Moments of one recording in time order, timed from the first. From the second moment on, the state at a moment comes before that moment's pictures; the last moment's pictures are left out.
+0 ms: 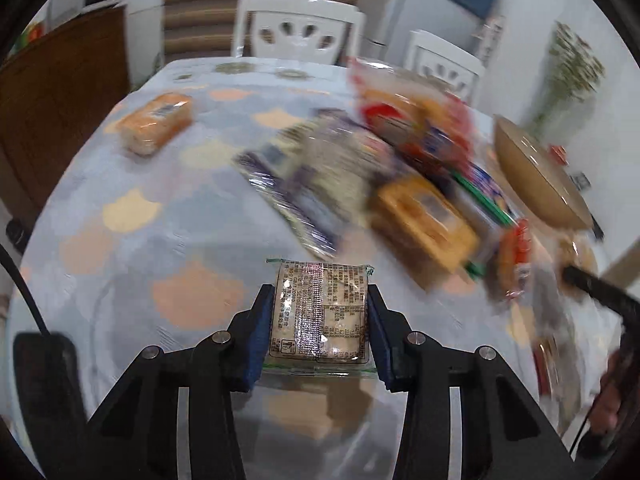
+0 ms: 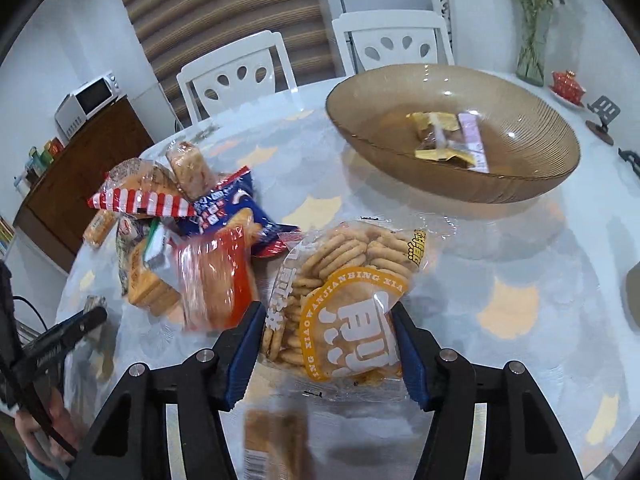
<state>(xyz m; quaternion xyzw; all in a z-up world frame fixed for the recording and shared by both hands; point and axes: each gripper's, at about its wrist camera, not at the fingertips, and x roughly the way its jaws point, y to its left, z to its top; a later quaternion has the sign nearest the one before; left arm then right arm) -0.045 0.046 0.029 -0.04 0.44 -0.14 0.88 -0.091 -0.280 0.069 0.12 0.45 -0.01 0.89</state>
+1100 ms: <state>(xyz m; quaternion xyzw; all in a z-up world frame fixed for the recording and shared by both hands) -0.056 0.018 0.017 -0.04 0.44 -0.19 0.88 -0.099 -0.287 0.025 0.09 0.46 0.00 0.88</state>
